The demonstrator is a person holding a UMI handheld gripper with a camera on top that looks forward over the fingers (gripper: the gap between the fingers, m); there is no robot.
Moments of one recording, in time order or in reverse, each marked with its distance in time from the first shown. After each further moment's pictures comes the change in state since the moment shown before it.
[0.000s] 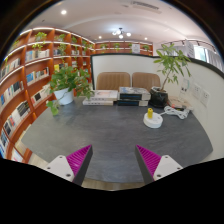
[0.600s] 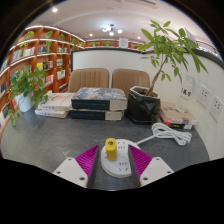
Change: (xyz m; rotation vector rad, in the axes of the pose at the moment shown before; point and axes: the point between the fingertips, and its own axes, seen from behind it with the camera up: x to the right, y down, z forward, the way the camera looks) arm 0.191 -0.072 0.227 0.008 0.113 -0.021
